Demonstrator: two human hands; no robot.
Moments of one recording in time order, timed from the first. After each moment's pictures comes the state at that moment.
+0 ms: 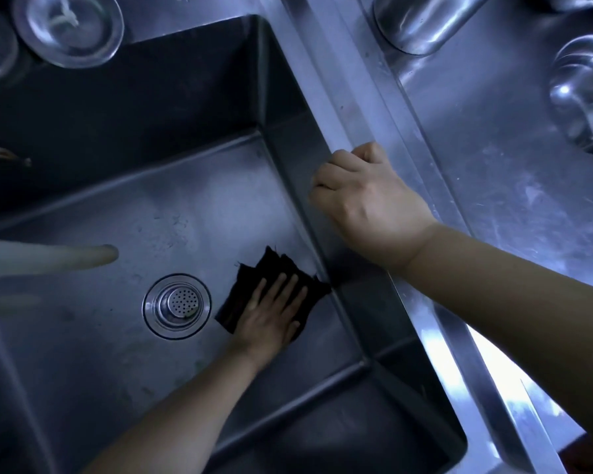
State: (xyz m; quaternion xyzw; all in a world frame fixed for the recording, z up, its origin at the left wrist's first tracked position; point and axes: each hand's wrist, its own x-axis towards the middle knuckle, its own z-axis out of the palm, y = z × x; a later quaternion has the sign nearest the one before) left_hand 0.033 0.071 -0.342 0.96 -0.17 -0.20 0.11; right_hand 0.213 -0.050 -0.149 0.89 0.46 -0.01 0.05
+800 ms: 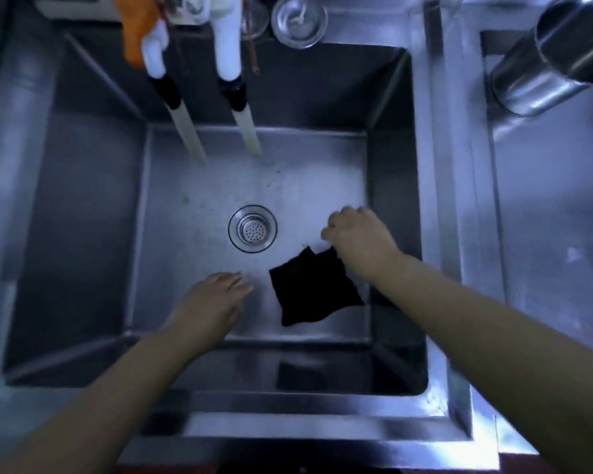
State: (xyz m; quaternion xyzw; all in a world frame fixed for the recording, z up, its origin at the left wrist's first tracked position) left_hand -0.106 0.129 -0.168 0.95 0.10 -0.24 0.18; right_hand 0.126 -0.025 -0.175 0.78 0.59 -0.14 0.11
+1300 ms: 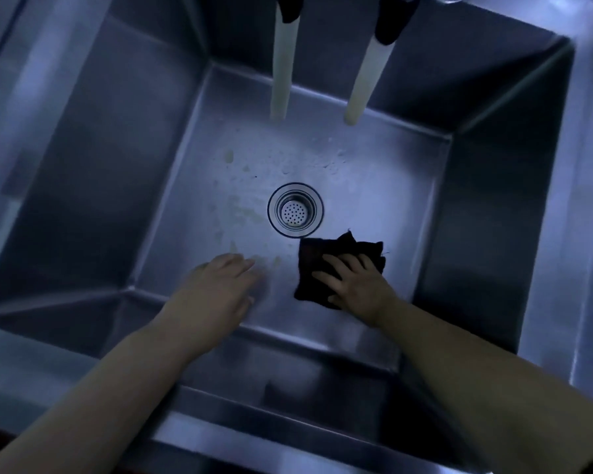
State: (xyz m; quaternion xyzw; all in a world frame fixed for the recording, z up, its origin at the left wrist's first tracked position) left_hand -0.148 0.143 -0.207 0.93 0.22 -0.20 0.20; right_hand 0.069 -0.021 -0.311 0.67 0.70 -0.21 0.11
